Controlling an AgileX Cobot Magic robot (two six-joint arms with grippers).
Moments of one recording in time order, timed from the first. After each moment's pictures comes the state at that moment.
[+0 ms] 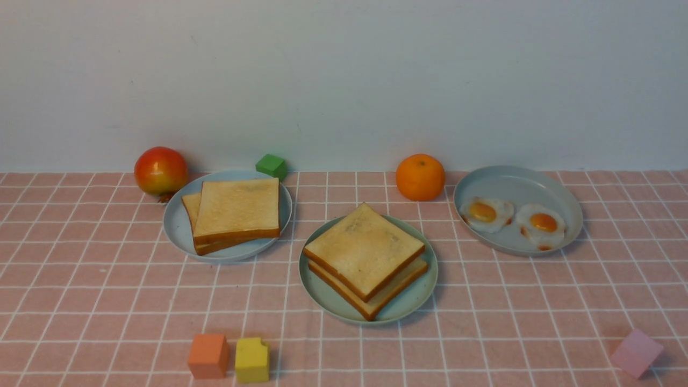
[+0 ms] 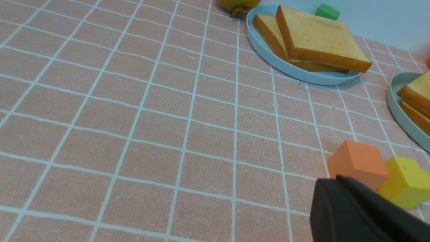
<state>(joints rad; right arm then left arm) 0.00 -0.01 0.02 0.08 0.41 0.00 0.01 -0.01 0.02 -0.16 0.35 -0.20</state>
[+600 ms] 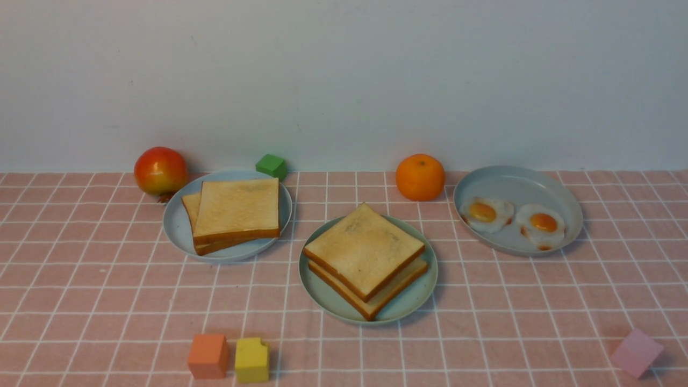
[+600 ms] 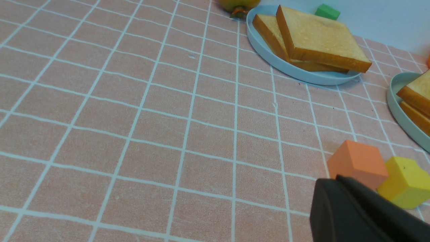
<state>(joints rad) 0.00 -0.01 0.02 0.08 0.41 0.00 0.01 -0.01 0.02 -0.16 0.35 -0.21</state>
